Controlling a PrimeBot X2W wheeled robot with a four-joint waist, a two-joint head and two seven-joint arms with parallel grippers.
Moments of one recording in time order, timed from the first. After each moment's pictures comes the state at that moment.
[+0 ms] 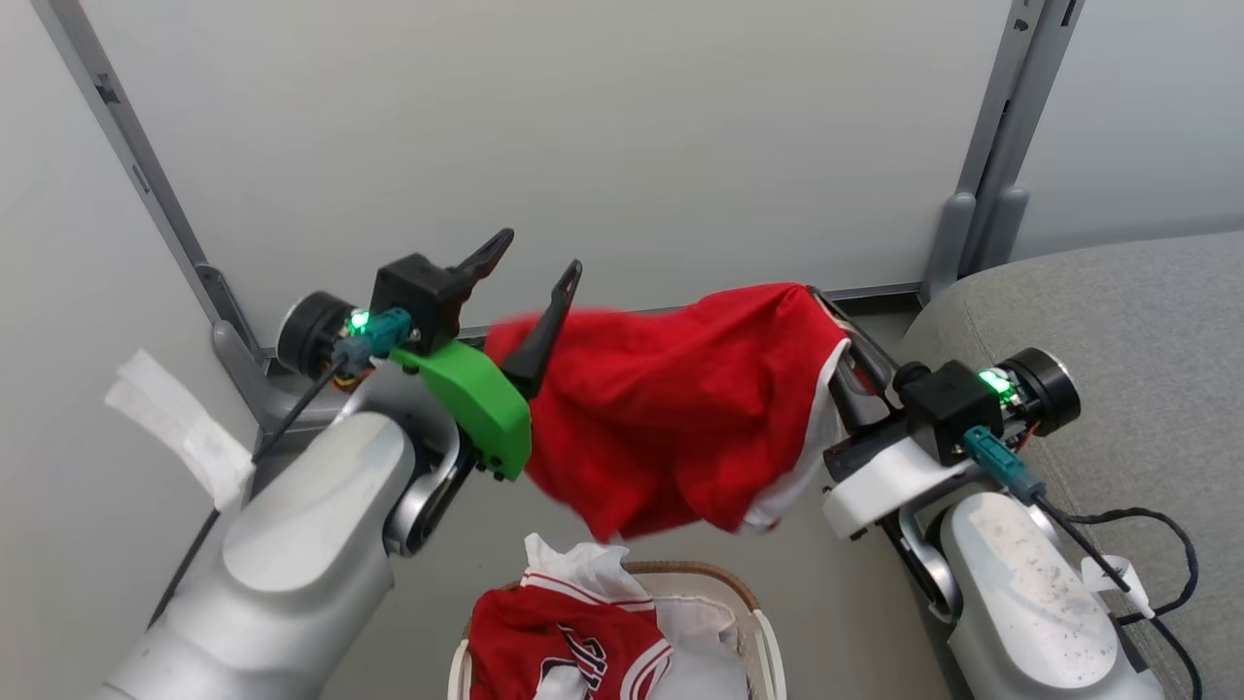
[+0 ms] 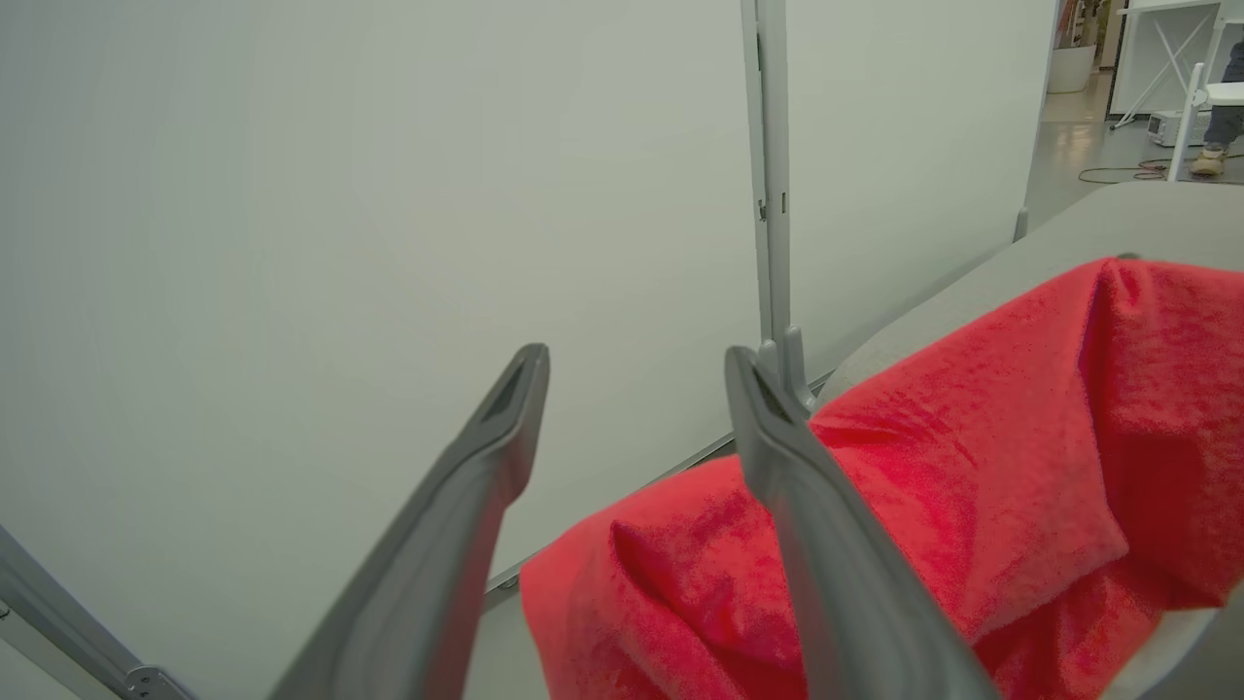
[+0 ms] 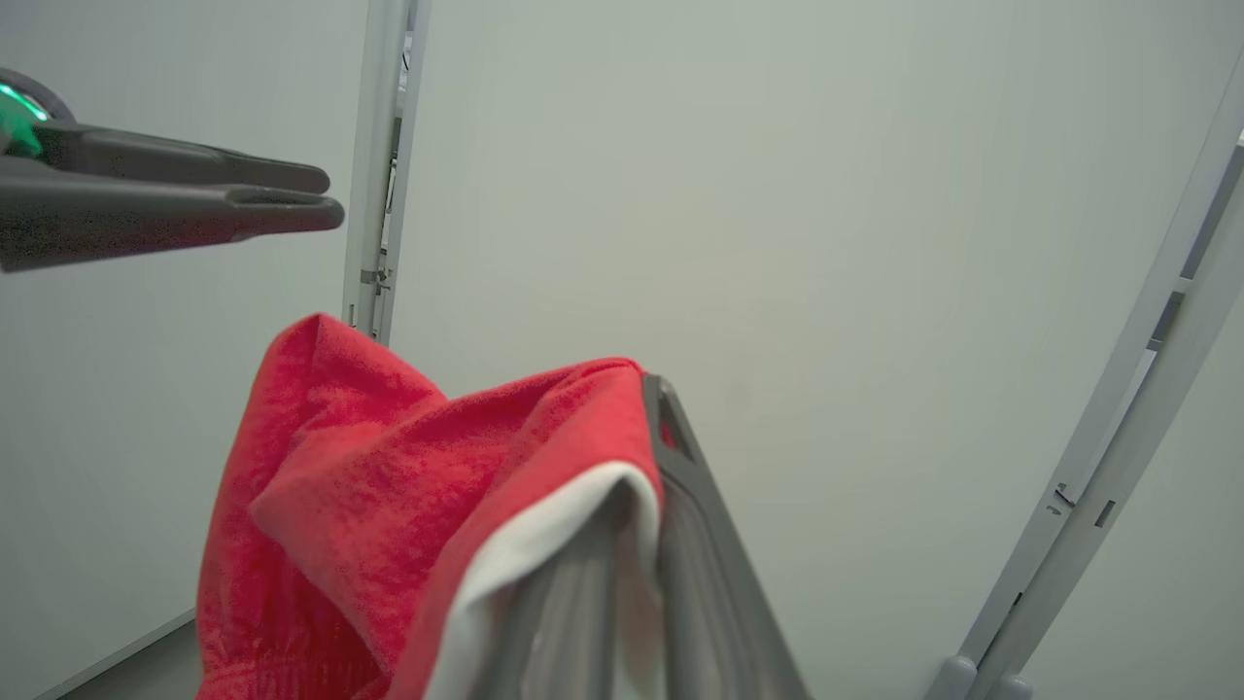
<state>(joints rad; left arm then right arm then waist) -0.75 0.31 -0.87 0.46 -0.69 -0.04 -0.12 -0.37 -0.05 0.24 0.25 -0.02 0.13 -0.26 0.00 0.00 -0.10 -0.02</state>
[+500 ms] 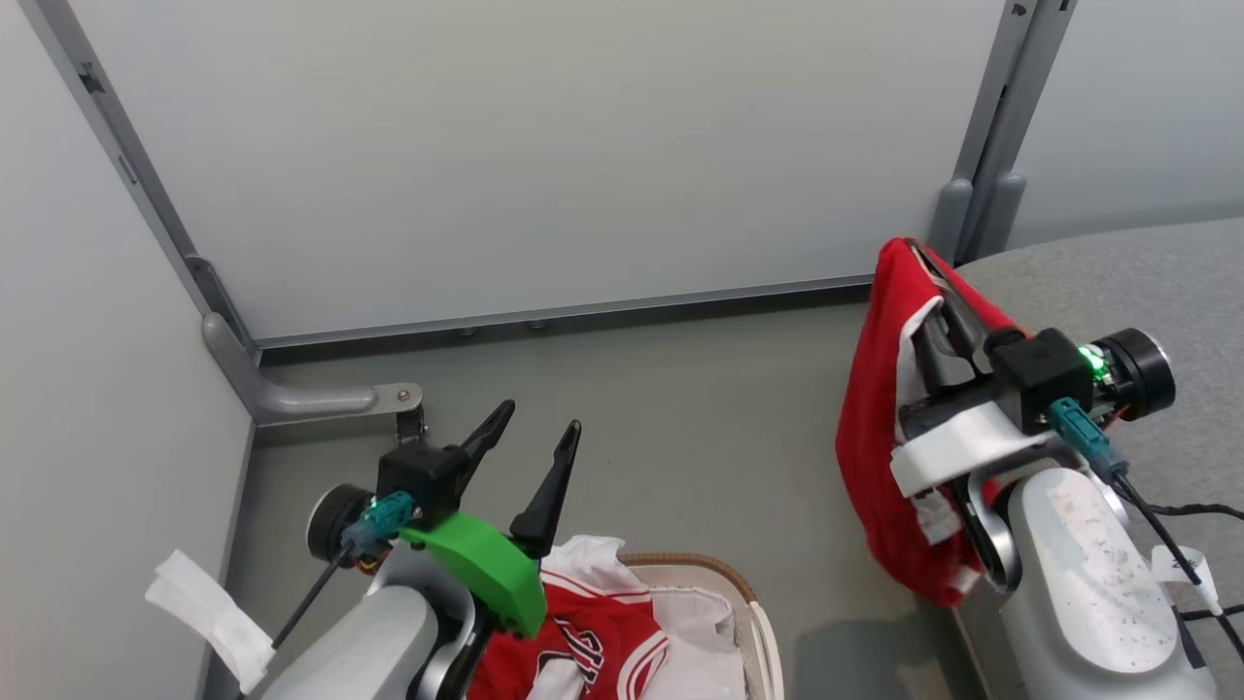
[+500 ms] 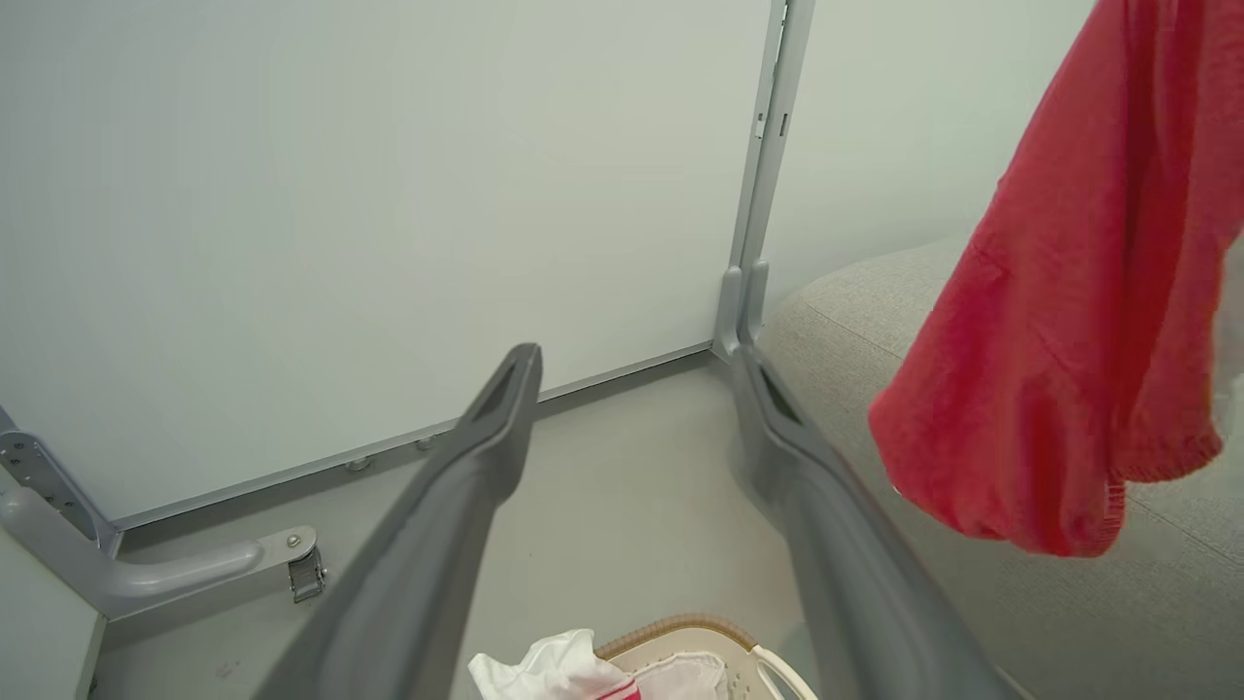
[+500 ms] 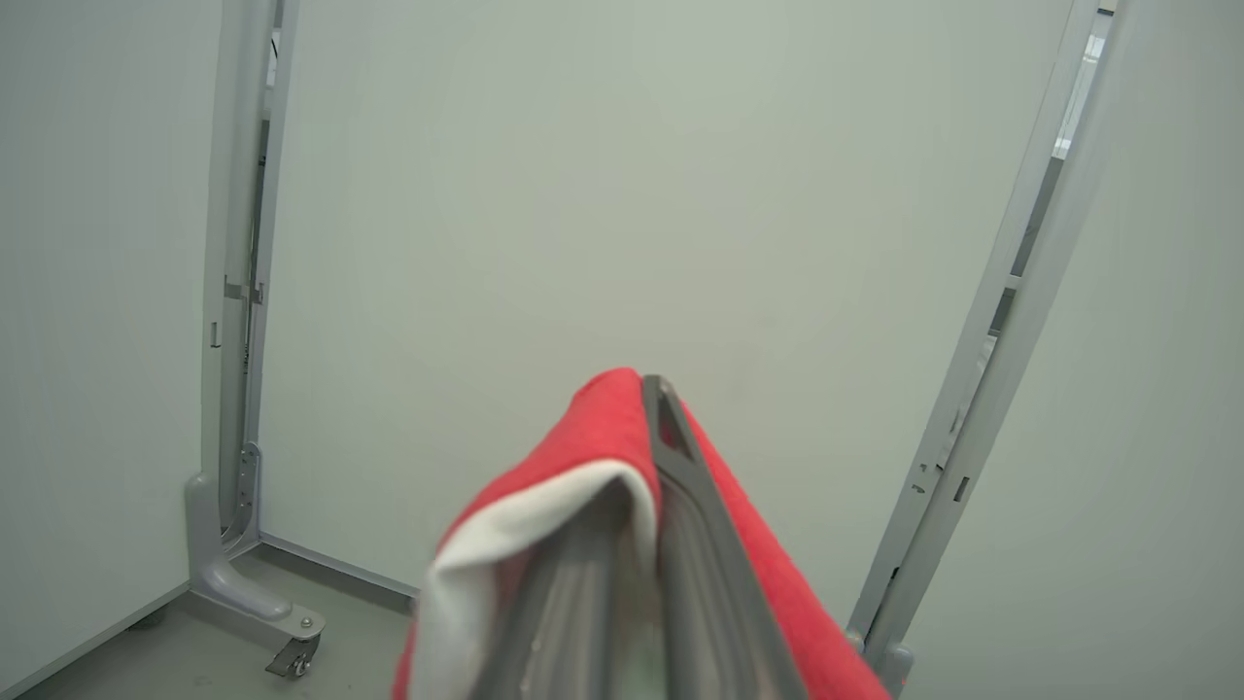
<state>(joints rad) -0.45 0.29 -0.85 0.42 -0.73 0.01 -0.25 -0.37 -0.05 0.08 0.21 -0.07 0.13 -0.26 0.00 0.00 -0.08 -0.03</state>
